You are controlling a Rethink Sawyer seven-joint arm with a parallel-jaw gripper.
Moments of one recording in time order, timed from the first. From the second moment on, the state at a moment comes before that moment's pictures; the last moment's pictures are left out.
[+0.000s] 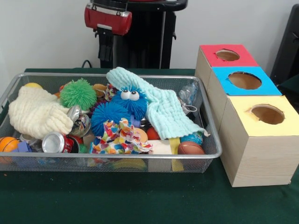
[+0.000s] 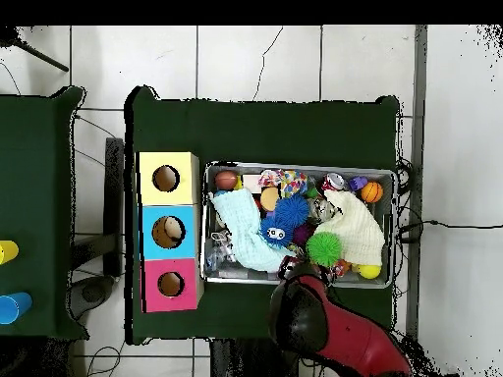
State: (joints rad) arm -0.44 -0.87 -0.08 2.15 -0.09 0.00 1.57
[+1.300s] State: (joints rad) arm -0.51 -0.79 -0.10 2.14 -0.09 -0.07 1.57
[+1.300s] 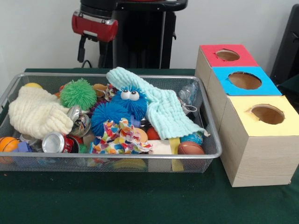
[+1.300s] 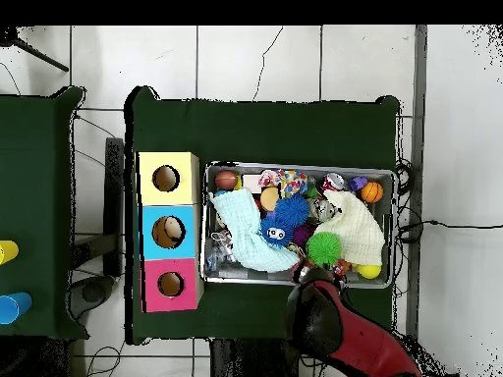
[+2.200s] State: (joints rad) arm -0.60 -0.65 -0.03 2.14 -0.10 -0.19 1.57
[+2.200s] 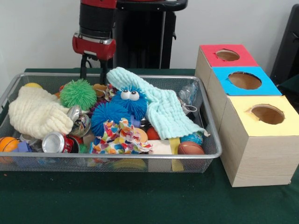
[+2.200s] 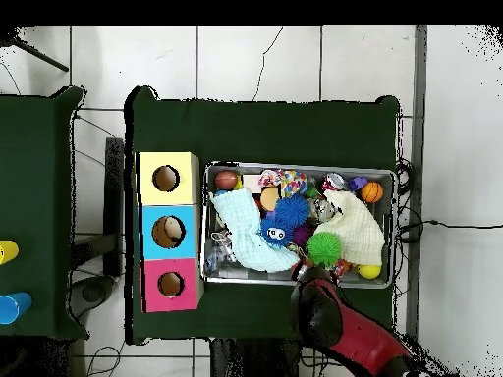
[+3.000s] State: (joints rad) arm -0.65 -0.55 0.02 2.14 -0.13 -0.27 1.57
